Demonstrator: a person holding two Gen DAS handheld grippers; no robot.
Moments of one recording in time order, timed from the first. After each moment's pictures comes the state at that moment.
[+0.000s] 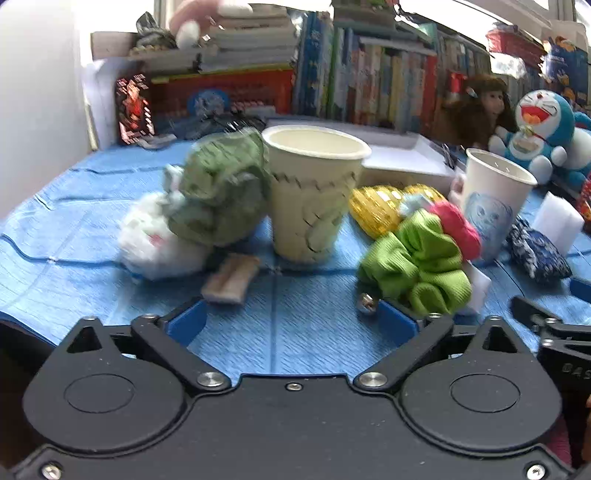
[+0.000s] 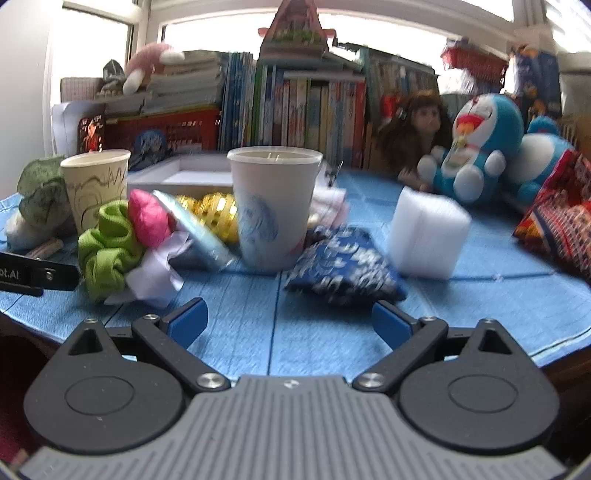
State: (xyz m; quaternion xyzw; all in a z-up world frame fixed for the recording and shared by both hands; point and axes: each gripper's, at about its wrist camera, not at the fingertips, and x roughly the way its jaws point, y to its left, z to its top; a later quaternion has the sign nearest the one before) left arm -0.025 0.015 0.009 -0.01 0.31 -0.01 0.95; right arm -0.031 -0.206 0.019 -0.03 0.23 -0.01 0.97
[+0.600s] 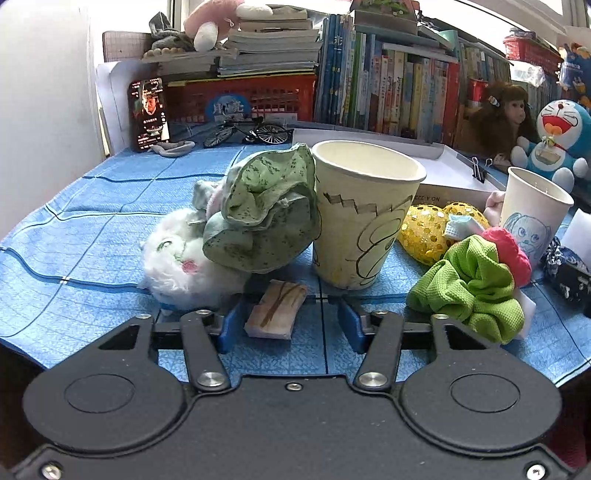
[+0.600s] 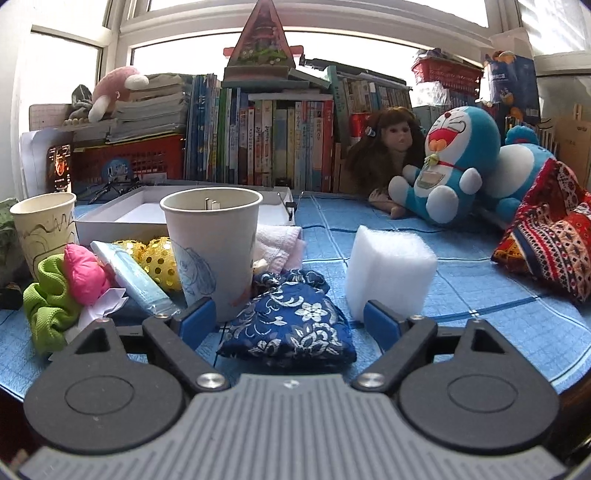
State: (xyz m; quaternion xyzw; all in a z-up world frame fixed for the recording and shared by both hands) left arm 0.006 0.041 0.005 -0.01 0.31 0.00 0.95; right arm 0.003 -0.234 0.024 -0.01 0.22 -0.03 0.98
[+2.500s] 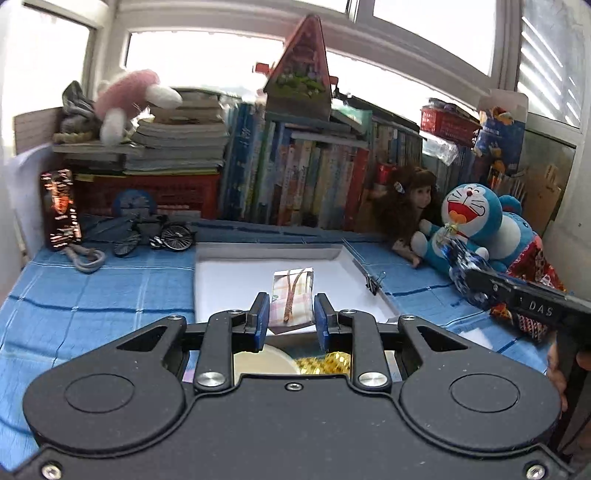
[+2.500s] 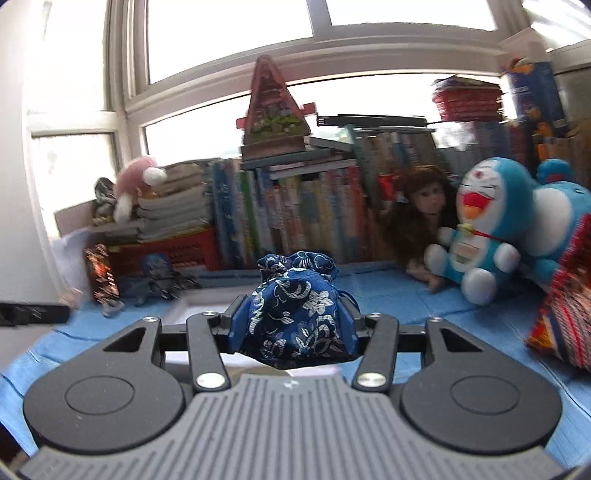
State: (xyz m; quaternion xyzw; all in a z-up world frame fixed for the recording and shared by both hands) left arm 0.059 0.028 0.177 -0.04 0.26 -0.16 0.95; right arm 0.061 -0.258 0.161 0.09 0.18 0.06 0.98
